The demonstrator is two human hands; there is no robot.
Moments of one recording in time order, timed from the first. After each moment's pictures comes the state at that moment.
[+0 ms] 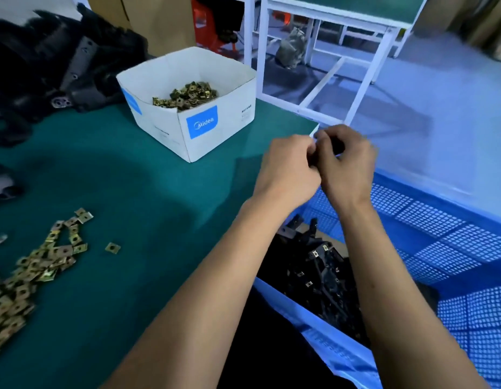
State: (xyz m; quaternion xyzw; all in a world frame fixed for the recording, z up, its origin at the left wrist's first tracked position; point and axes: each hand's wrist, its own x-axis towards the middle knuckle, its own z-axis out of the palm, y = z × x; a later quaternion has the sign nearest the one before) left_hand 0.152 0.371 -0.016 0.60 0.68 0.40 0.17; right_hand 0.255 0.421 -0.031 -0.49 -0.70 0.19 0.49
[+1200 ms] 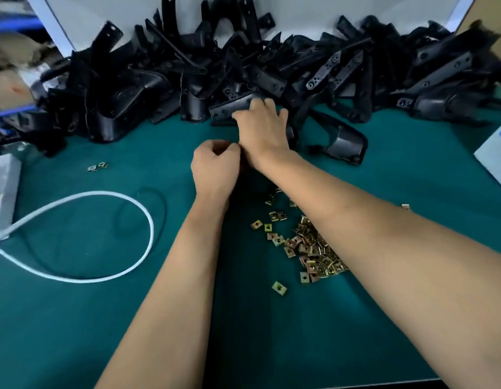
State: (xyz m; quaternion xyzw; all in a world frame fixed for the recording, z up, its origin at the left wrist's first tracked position) left_hand -0.182 -0.014 -0.041 -0.07 0.77 0.63 -0.03; right_hand -0.226 0.088 -0.019 -0.04 -0.99 0.04 0.14
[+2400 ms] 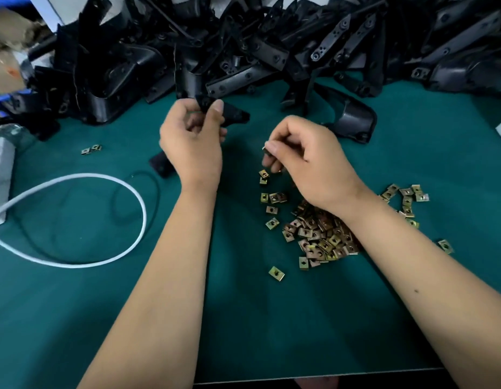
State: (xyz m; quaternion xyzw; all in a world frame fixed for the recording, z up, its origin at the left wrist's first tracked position) left_hand -0.179 -0.021 -0.042 0.00 0.69 0.68 -0.25; right_hand -0.095 0.140 -0.033 0.10 -0.84 0.52 0.15
